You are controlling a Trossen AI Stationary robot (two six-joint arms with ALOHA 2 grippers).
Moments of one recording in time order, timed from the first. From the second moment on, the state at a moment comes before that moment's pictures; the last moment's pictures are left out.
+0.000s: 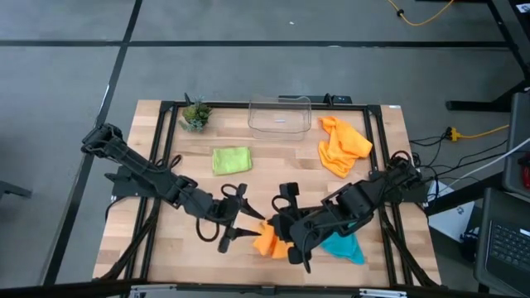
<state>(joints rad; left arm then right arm) -0.51 1.42 1.06 0.18 -0.29 -0.16 0.55 2.00 2.35 -1.18 0.42 0.15</state>
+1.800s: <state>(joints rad) -0.52 1.67 1.06 -0.29 -0.31 -0.51 0.58 1.98 2.36 -1.15 0.54 0.08</state>
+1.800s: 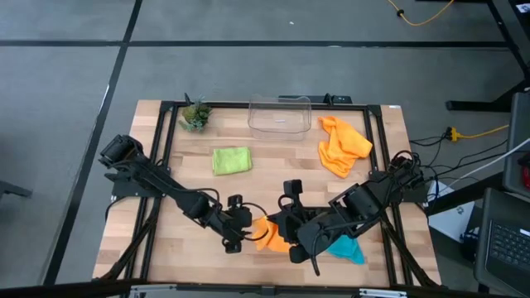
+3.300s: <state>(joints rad) -0.52 1.44 2.04 -1.57 -0.65 -0.65 0.55 1.96 2.36 -1.31 1.20 -0.06</state>
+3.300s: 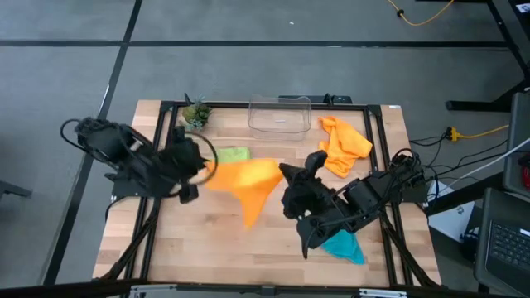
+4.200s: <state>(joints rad) -0.69 1.49 2.08 -1.55 -0.29 -0.97 0.68 1.89 2.36 -1.27 0.79 0.10</state>
